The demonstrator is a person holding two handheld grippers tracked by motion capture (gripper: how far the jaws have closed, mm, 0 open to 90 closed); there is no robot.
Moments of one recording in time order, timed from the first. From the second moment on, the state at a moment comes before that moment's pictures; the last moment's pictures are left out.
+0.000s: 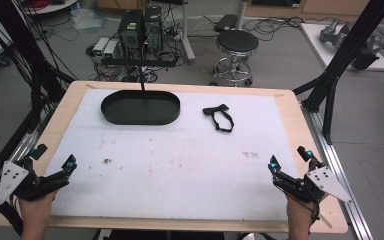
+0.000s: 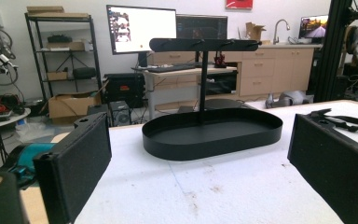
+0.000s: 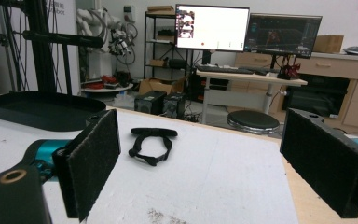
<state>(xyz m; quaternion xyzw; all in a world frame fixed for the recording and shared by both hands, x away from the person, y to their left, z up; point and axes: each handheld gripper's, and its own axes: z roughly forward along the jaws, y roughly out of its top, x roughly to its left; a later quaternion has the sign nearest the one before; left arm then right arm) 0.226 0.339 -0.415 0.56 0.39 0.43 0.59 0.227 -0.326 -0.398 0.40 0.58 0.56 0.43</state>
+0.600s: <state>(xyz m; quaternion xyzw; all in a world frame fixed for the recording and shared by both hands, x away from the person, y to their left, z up) 0.226 0.338 -0.415 0.56 0.39 0.43 0.59 0.238 -0.303 -0.387 0.38 0.63 0.55 0.39</state>
